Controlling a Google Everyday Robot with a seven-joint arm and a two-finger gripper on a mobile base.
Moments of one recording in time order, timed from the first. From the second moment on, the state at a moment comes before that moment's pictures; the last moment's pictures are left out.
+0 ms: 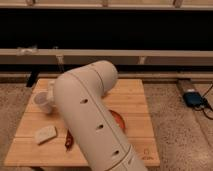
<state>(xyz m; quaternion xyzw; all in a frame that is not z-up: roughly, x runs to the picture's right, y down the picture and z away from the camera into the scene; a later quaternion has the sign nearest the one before) -0.118 0.050 0.940 -0.10 0.25 -0.16 0.95</state>
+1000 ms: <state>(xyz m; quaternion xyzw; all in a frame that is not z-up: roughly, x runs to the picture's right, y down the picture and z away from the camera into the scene) -0.087 -0.014 0.881 -0.14 0.20 0.01 0.97</state>
